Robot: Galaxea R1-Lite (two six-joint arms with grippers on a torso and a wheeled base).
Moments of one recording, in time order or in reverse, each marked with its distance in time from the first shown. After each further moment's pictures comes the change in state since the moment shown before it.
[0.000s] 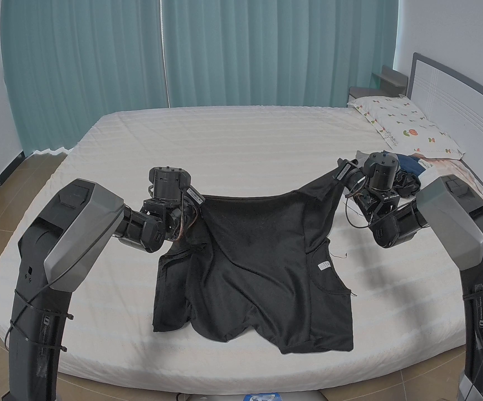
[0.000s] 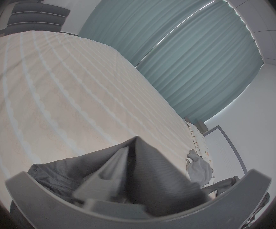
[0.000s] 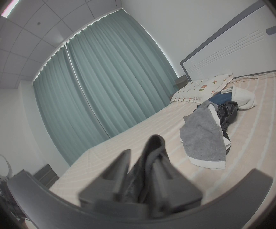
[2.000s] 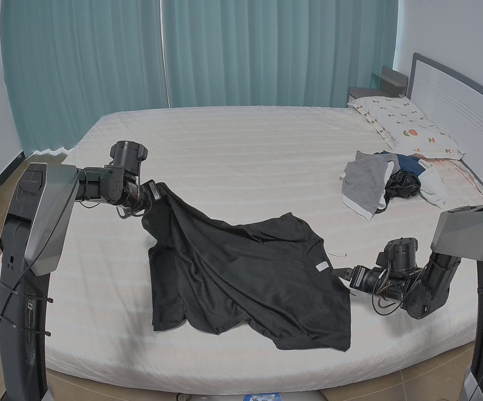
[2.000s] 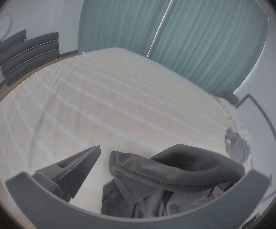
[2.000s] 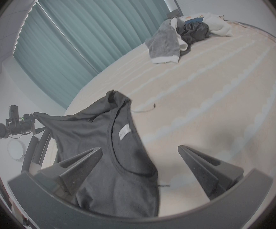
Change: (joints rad) left arm 0.195 -0.015 -0.340 0.668 -0.068 0.367; right arm -0.045 -0.105 0.863 -0.129 0.357 0.040
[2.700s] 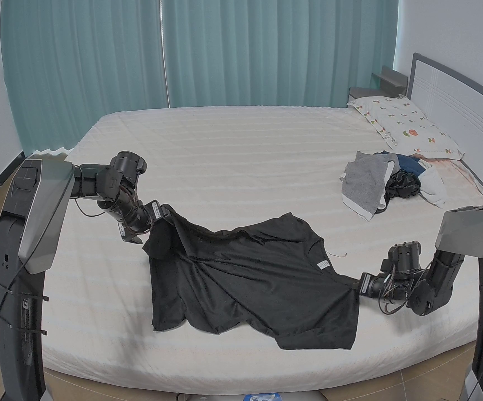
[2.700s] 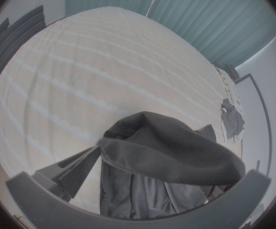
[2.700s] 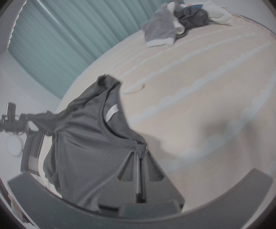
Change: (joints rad) left arm 0.008 -0.032 0.028 0.306 -0.255 -0.007; right arm -0.057 0.015 -0.007 0.113 0.044 -0.049
